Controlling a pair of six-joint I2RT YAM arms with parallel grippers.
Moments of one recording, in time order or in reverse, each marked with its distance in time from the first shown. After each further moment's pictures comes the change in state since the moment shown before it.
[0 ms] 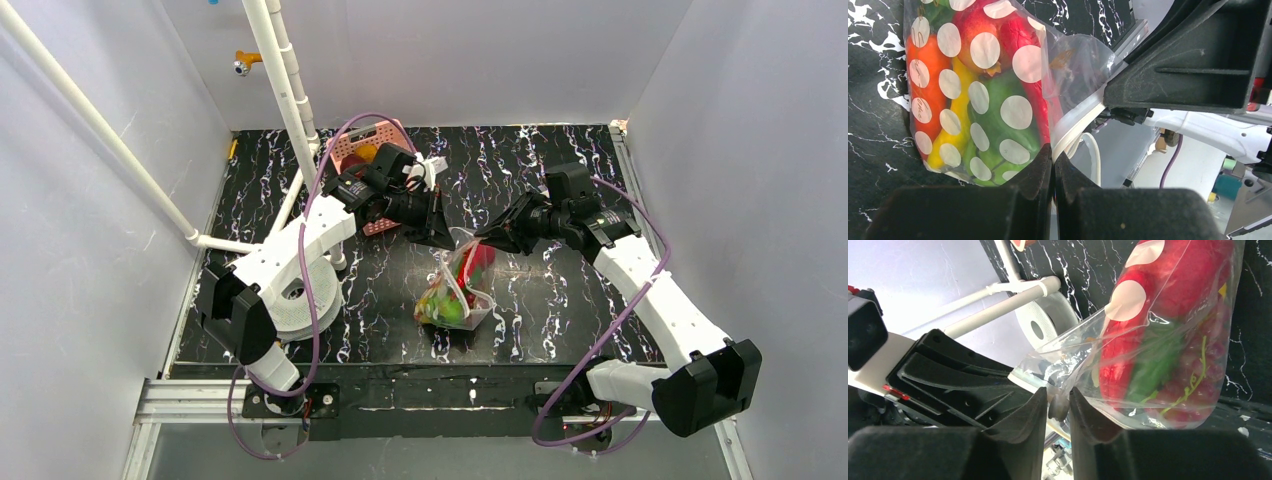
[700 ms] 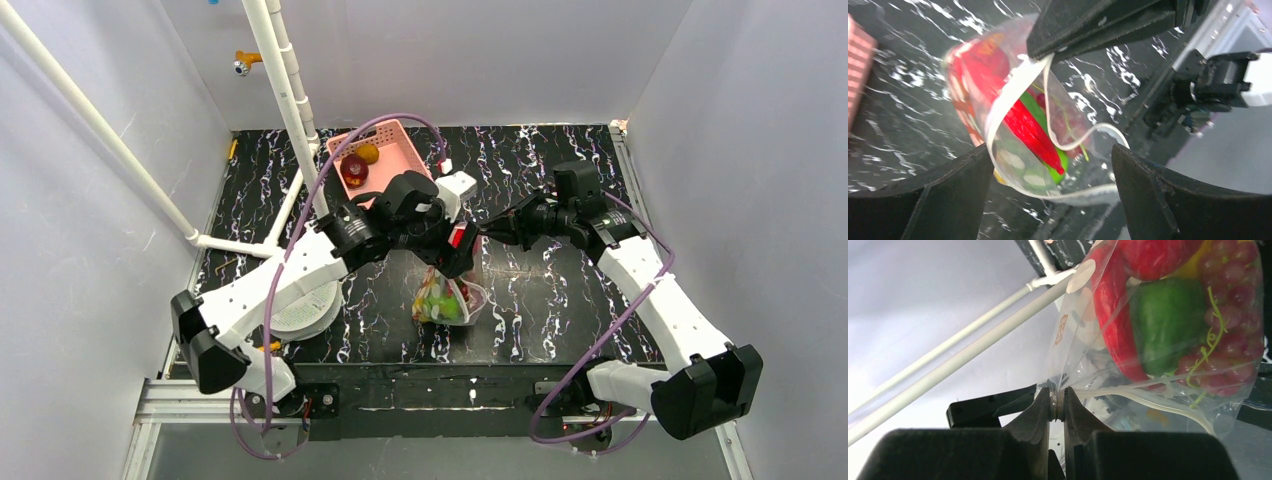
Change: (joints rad) left arm -0.257 -0.152 -0.018 -0.007 -0.426 0.337; right arm -0.035 -0.008 -0.002 0.034 -0.088 0.234
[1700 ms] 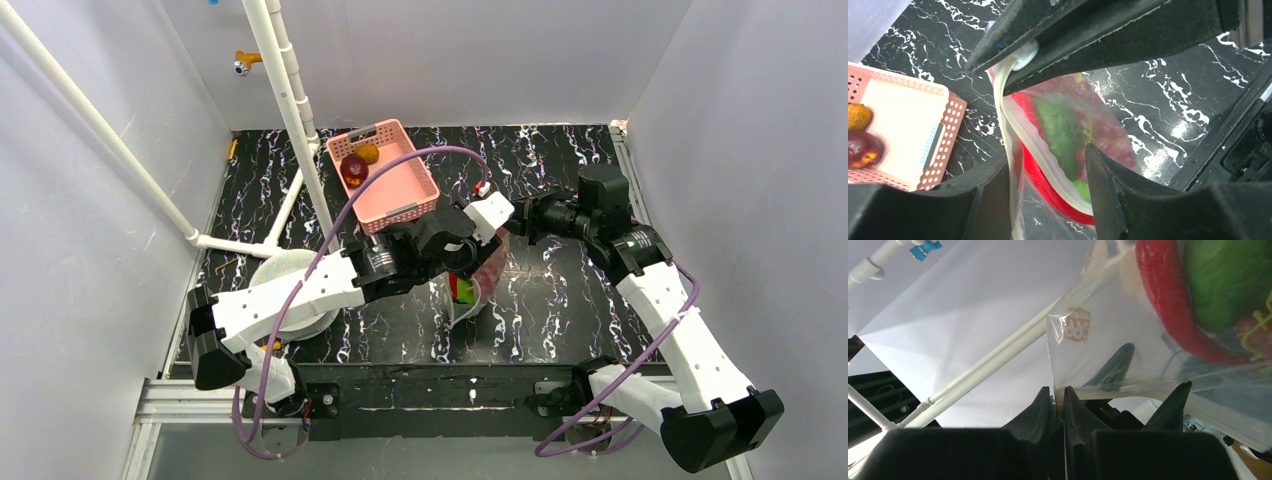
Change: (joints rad) left arm -0.237 -0.006 -0.039 0.224 -0.488 0.241; right arm -0.011 -0.161 -0.018 0.124 -0.027 0.386
